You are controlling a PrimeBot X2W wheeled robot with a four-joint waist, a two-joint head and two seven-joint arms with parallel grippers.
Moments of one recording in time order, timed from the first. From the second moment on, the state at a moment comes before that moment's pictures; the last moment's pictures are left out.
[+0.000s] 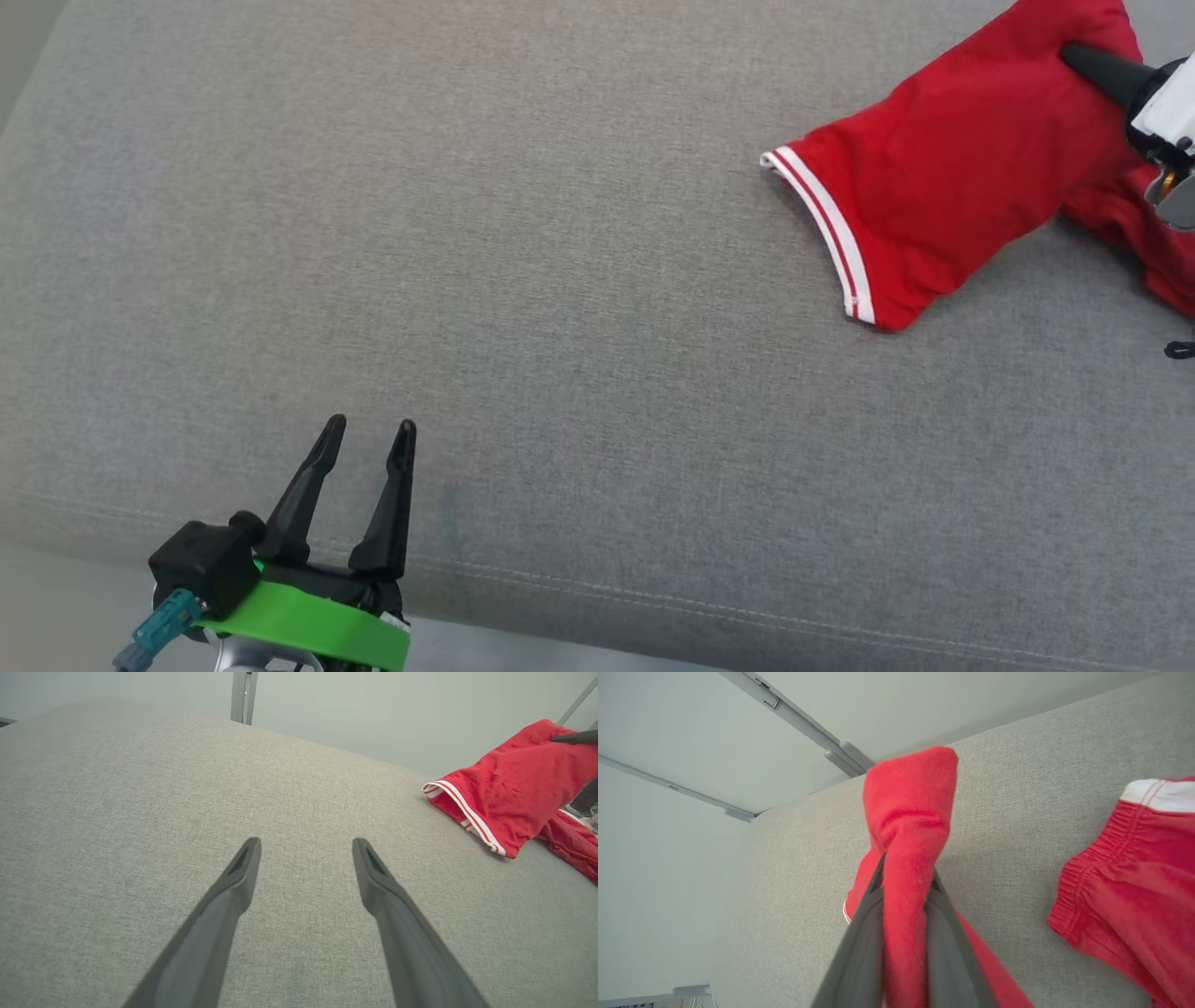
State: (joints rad) left arm 0.03 0.15 -0.29 -0.02 -0.53 -0.12 -0.26; right arm -0.77 -0.47 0.21 0.43 1.00 -0.11 0.65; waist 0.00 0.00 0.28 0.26
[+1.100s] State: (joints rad) left arm -0.03 0.19 -0.36 -0.01 -0.53 -0.12 -0.26; right arm -0.73 -0.43 0.11 0.39 1.00 -0.05 0.36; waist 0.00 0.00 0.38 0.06
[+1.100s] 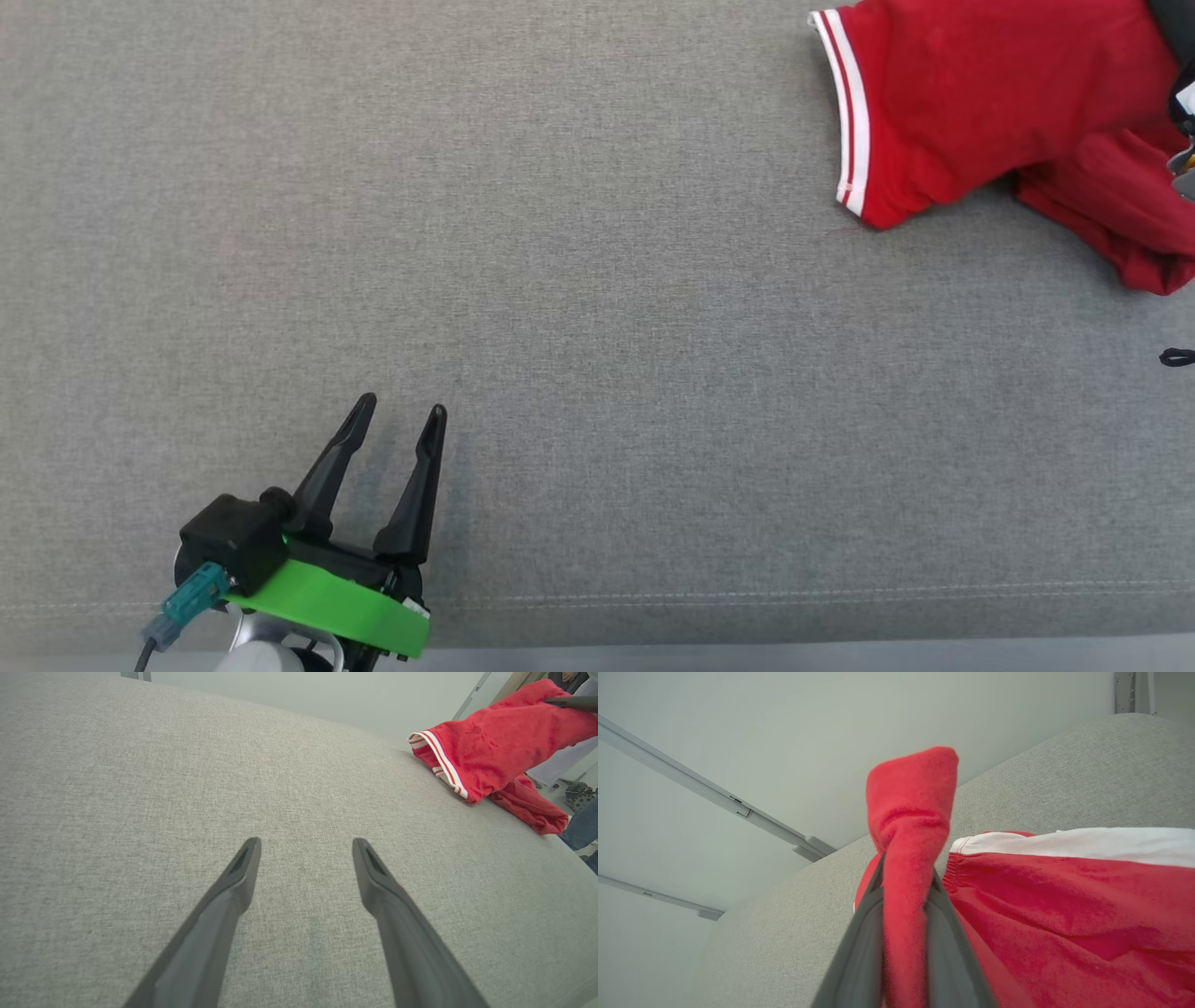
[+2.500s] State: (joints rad) left arm -0.03 0.20 -0.28 -0.02 -0.53 -0.12 -0.26; right arm -0.74 -0.38 0.03 0.39 1.03 -0.06 0.23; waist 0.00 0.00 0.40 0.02
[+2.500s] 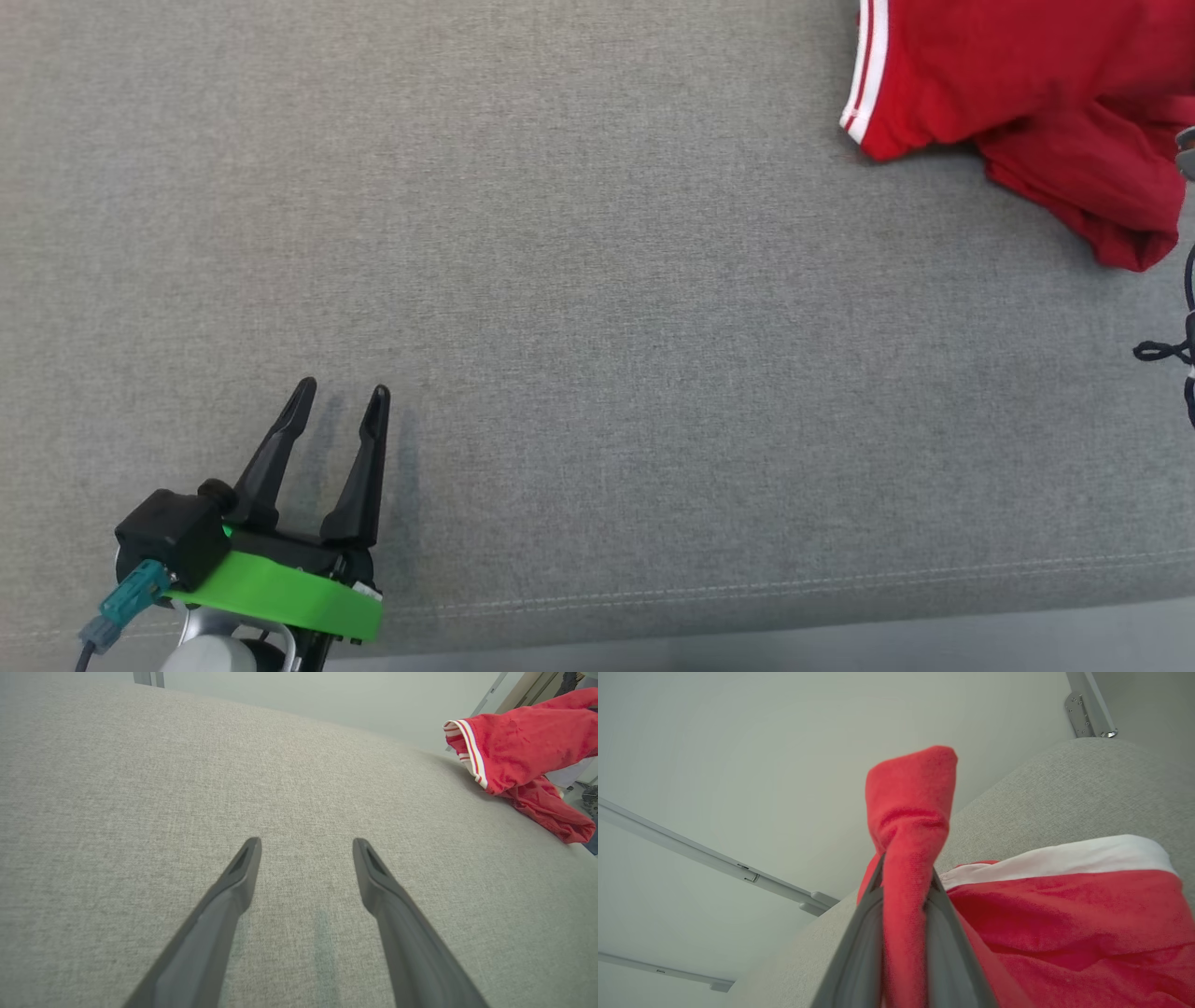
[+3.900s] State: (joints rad) left arm -0.01 0.28 -0.27 -0.05 -0.52 -0.13 -0.26; right arm -0.65 -0.27 0.01 0.60 0.90 -0.06 -0.14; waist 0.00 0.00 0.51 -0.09
